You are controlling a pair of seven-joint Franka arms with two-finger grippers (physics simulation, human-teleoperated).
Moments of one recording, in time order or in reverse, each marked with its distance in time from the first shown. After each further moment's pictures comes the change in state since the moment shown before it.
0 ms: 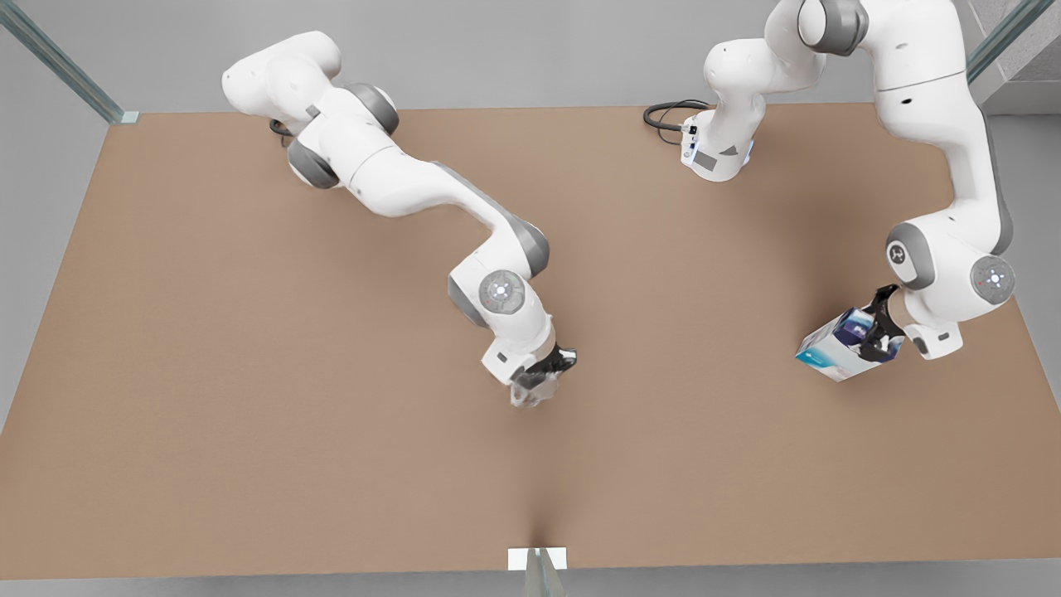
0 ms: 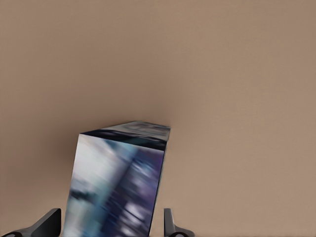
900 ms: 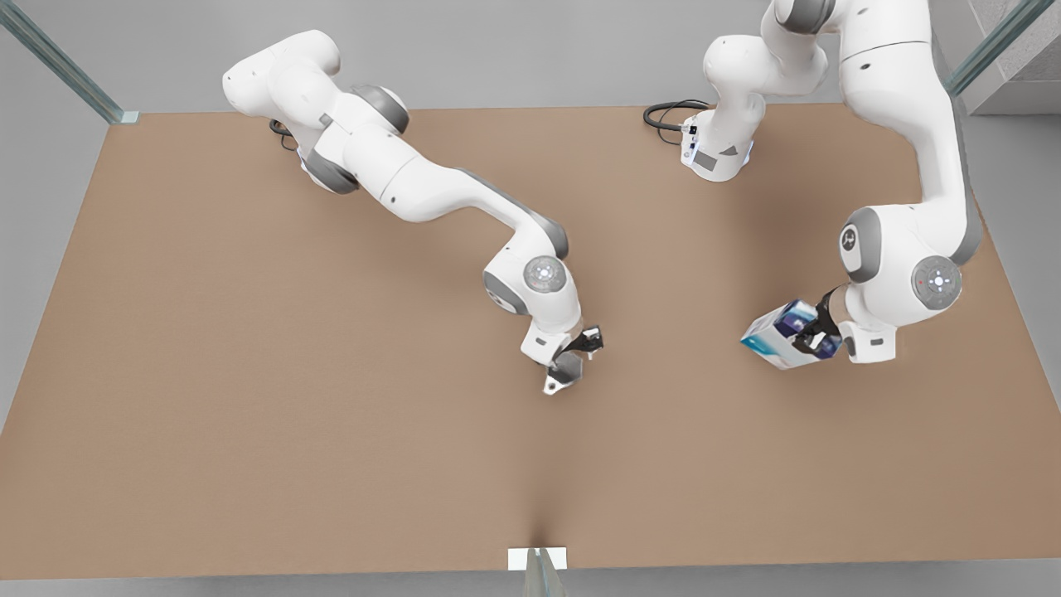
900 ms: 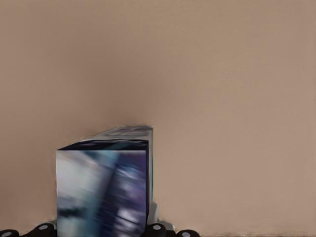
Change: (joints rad) left arm -0.227 -0.063 -0.041 0.137 -0.037 -0.250 0.006; right arm -0.006 0.027 0.113 -0.068 -0.148 0.060 -0.055
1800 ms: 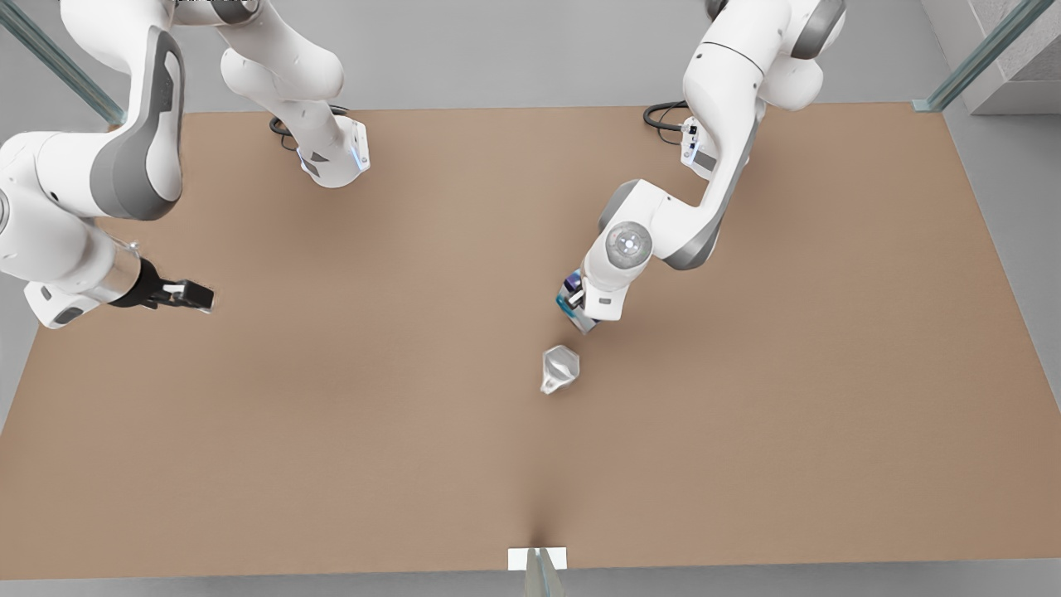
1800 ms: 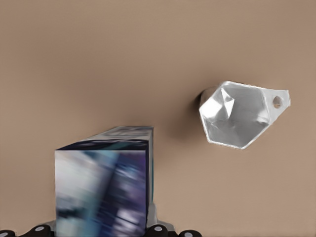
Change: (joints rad) left arm -0.537 0.148 -0.099 0.060 -0.158 0.109 -0.354; right arm -0.698 -0.945 -0.344 -0.676 0.323 -0.555 -0.695
